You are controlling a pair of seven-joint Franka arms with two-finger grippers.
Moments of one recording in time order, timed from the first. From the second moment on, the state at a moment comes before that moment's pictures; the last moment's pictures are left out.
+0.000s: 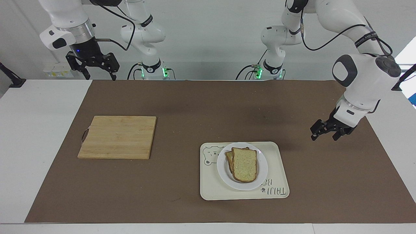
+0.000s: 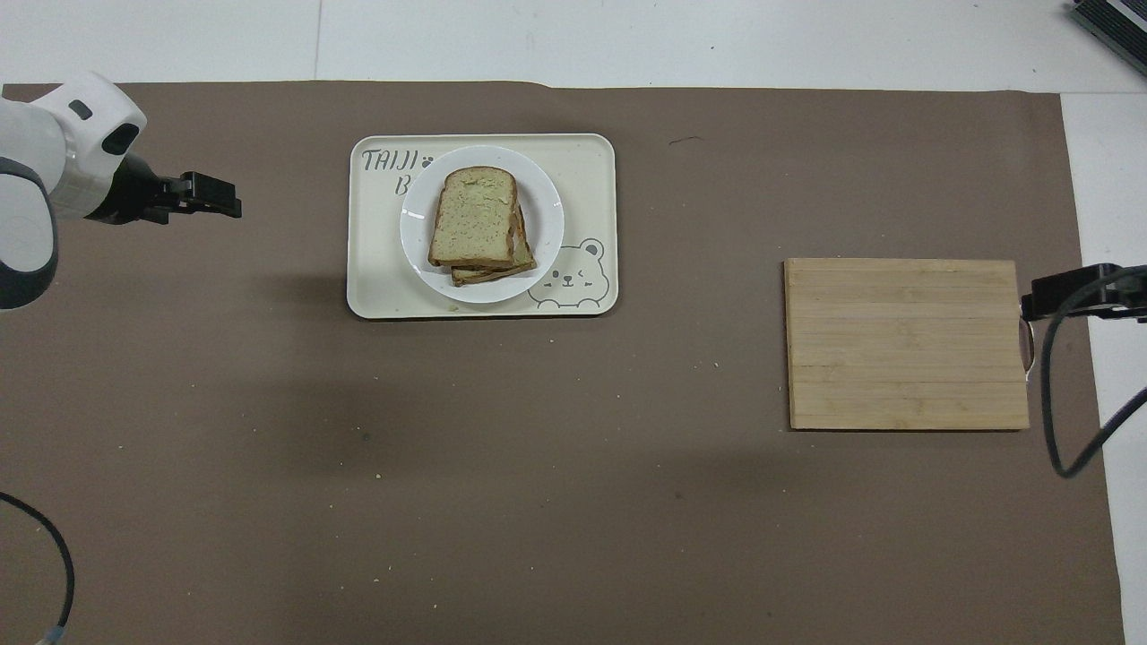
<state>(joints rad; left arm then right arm) -0.04 0.23 0.00 -1.59 -0.09 1.93 0.02 0.07 -0.05 -0.09 -1.54 -0.03 1.51 0.02</state>
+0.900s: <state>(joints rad) -0.07 0.03 0.00 -1.59 -0.02 1.59 0.01 0.07 -0.05 -0.09 -1.54 -0.03 1.51 0.02</state>
